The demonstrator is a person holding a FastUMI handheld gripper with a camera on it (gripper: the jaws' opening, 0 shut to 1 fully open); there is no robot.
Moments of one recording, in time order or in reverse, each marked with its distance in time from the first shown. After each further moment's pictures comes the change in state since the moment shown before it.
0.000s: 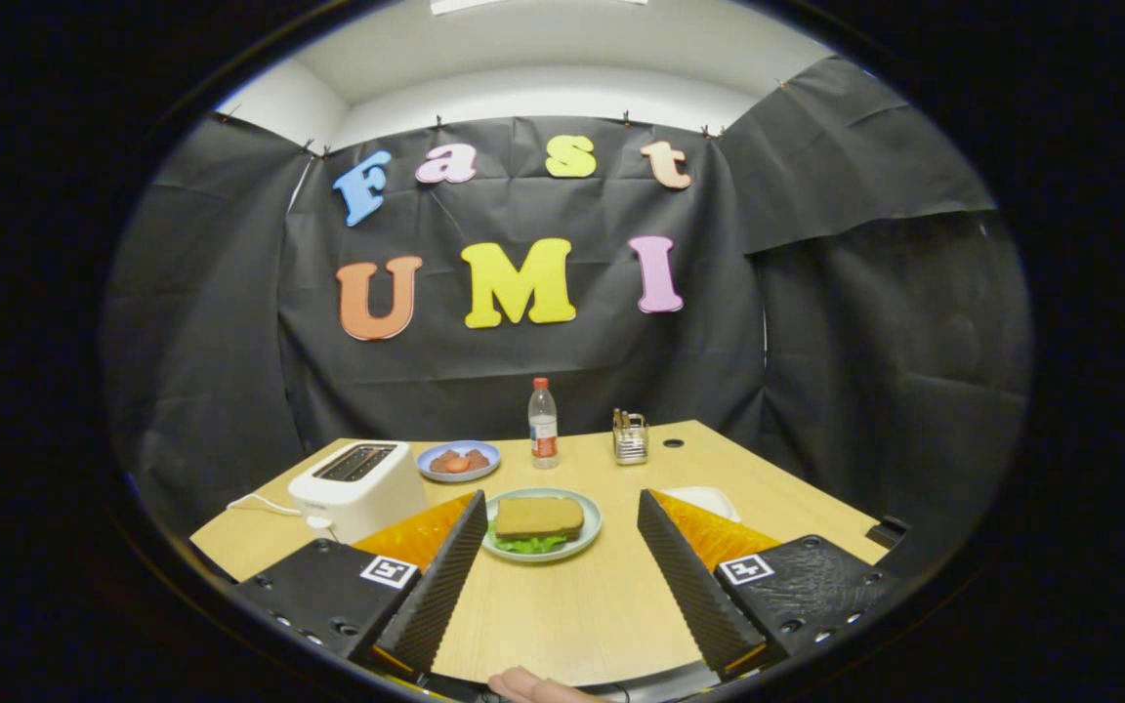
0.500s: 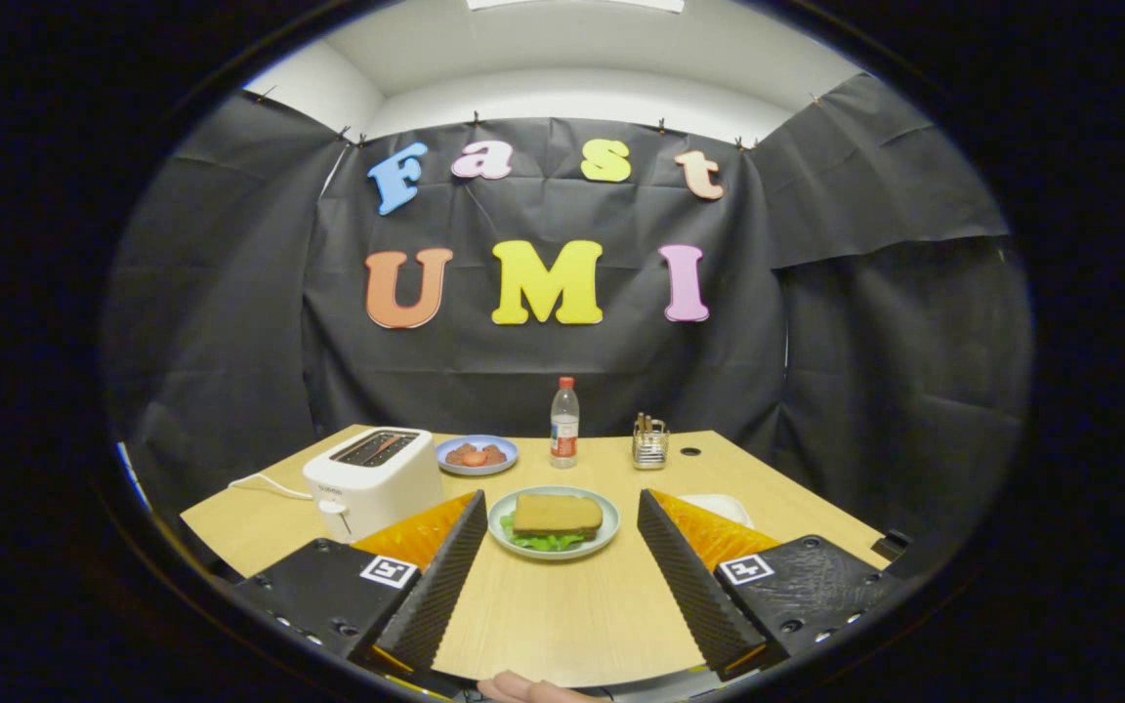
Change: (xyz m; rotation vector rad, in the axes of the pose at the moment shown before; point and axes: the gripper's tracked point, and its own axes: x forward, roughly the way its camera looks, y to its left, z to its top) arm 0.004 0.022 -0.017 -0.075 -0.008 0.035
